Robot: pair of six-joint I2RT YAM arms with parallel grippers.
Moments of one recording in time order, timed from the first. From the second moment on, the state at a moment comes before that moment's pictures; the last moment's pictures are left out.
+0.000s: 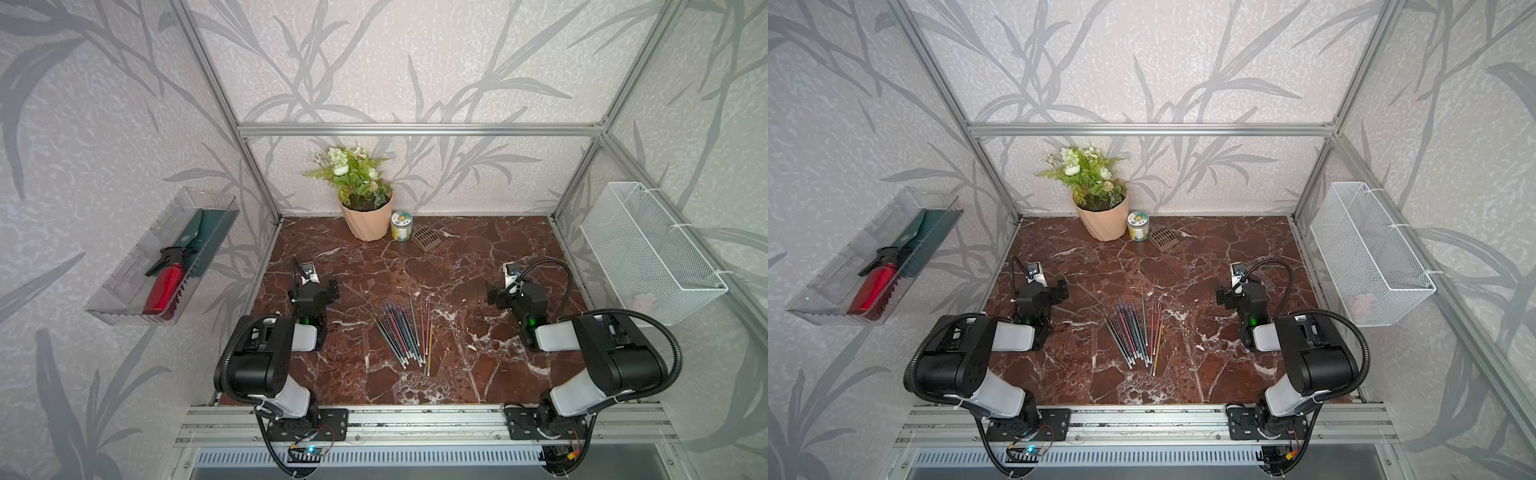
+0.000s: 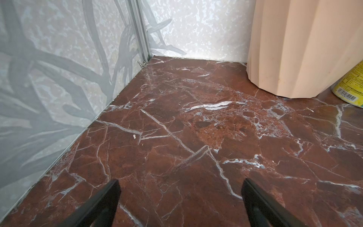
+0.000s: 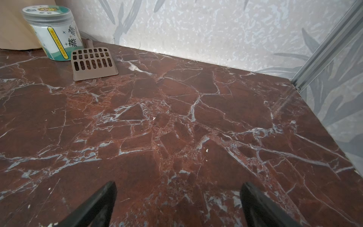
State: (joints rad) left arm -0.02 1.57 0.35 0.87 -0.33 -0.05; right arm 0.13 1.58 0.35 0.89 0.02 -0.10
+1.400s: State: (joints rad) left arm -0.06 0.56 0.20 0.18 -0.29 -0.48; right arm 0.11 0.58 0.32 0.12 -0.25 0.53
